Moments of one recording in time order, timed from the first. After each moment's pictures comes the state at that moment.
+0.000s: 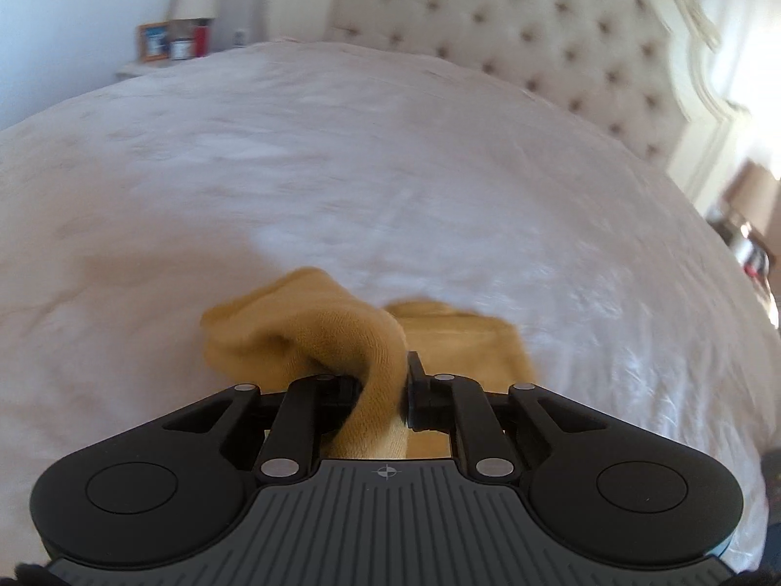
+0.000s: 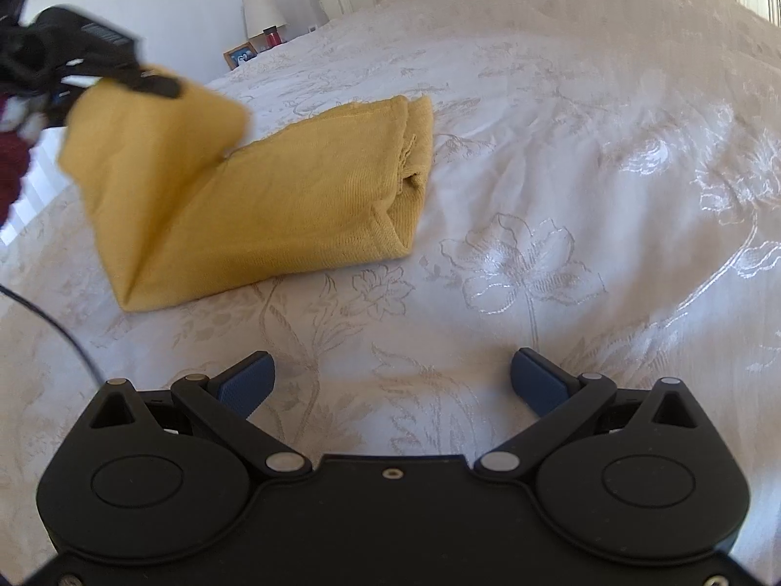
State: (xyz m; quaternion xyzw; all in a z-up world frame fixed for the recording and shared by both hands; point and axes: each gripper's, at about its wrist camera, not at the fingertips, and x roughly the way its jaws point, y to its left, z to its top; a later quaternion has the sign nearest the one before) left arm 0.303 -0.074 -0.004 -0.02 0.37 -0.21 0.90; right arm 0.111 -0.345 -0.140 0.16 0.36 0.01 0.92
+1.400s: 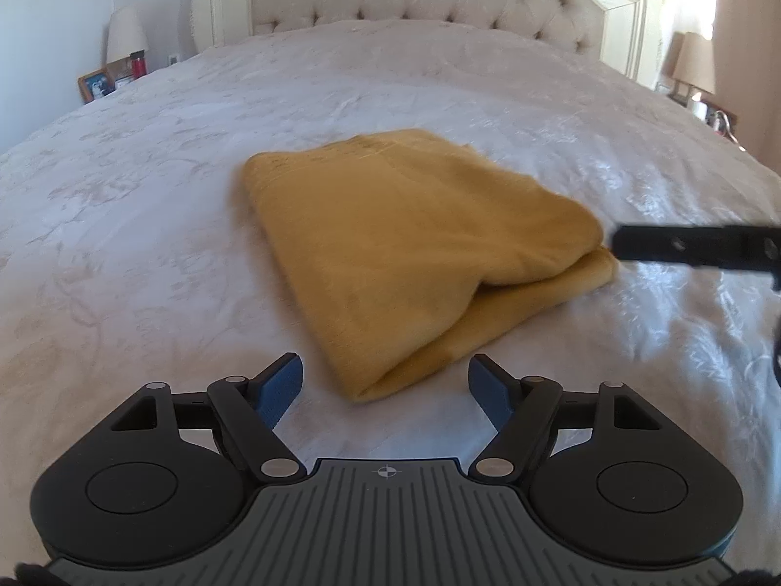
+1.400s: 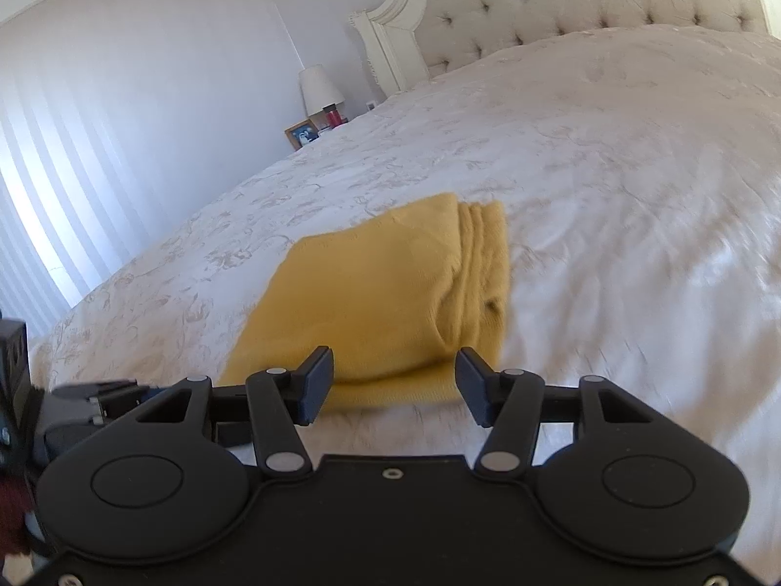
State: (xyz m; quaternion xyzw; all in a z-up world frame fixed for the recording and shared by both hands) left arm 0.187 -0.047 -0.100 0.10 0.34 -0.26 0.90; right arm 0.133 -0.346 -0.104 0.20 0.26 0.08 0.94
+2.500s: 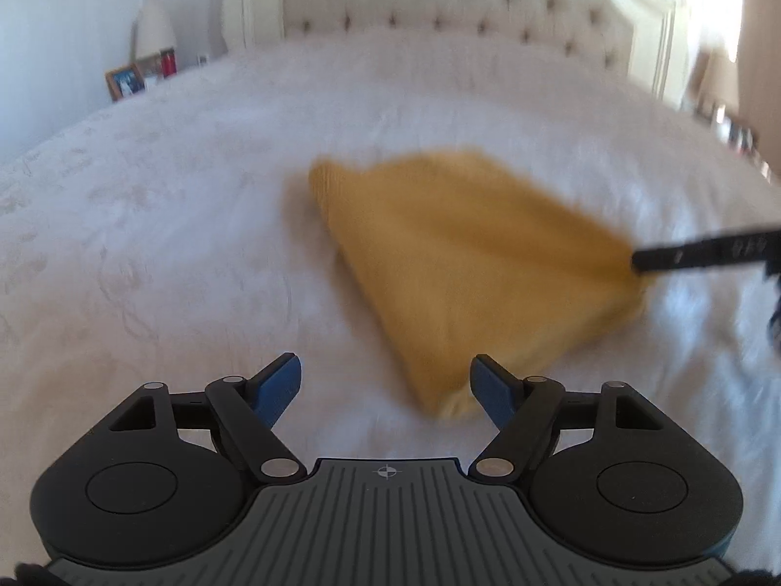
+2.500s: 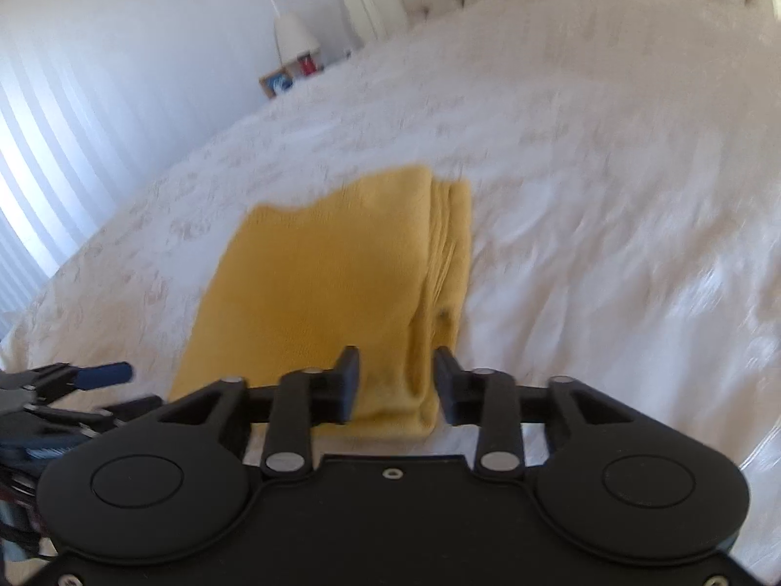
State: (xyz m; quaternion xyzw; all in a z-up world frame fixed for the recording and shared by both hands) left arm 0.194 -0.015 -0.072 0.08 0.33 -0.23 0.91; right arm 0.161 -0.372 -0.094 0.18 0.33 0.06 0.93
